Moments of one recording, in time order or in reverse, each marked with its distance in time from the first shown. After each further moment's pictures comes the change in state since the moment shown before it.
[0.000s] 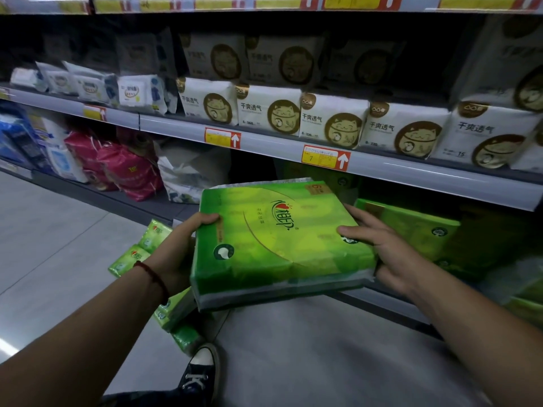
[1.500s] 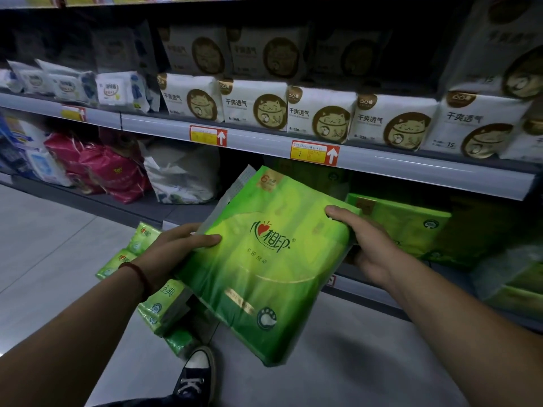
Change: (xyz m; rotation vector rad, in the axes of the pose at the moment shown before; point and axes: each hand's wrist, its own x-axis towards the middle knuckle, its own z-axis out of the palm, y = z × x) left_hand 0.021 0.000 -0.024 0.532 0.101 0.132; right_hand 0.017 0.012 0.006 -0.060 0.271 0.082
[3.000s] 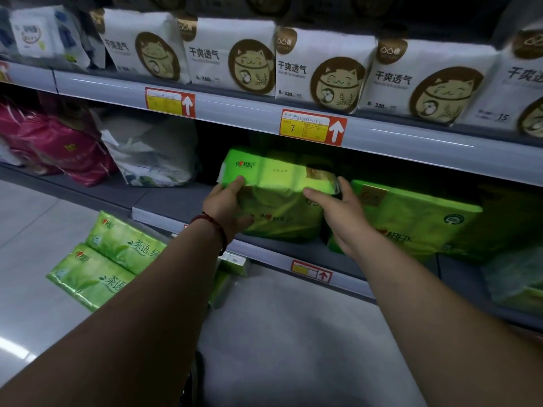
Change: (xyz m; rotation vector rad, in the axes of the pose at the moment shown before) left_hand 0.160 0.018 0.116 -0.439 0.197 -0.119; right_hand 0.112 0.021 0.017 -0.161 0.076 -0.096
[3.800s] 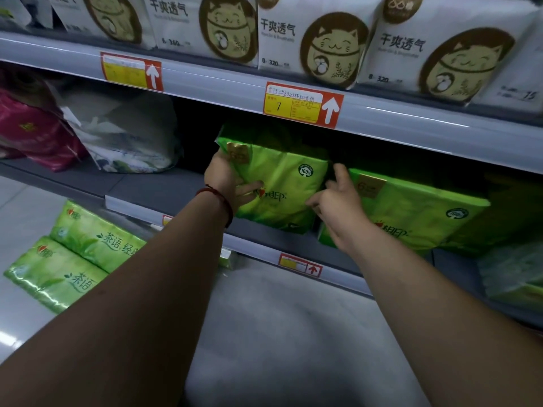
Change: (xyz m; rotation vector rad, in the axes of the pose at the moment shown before) left_hand 0.041 0.004 0.044 -0.176 -0.032 -0.100; right_hand 0.017 0.005 -0.001 -0.017 0.036 0.027
